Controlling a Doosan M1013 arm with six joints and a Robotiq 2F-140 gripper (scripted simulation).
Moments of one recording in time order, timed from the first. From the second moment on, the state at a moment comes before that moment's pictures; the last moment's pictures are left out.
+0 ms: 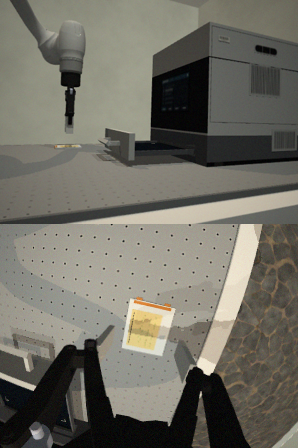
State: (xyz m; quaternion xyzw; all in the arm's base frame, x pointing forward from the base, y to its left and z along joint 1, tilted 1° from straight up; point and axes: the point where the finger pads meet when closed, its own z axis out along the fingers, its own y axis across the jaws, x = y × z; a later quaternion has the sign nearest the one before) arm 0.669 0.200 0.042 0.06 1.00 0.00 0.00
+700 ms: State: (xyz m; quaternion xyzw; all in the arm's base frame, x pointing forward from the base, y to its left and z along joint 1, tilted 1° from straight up) arm 0.670 0.200 0.018 0.06 1.00 0.01 0.00
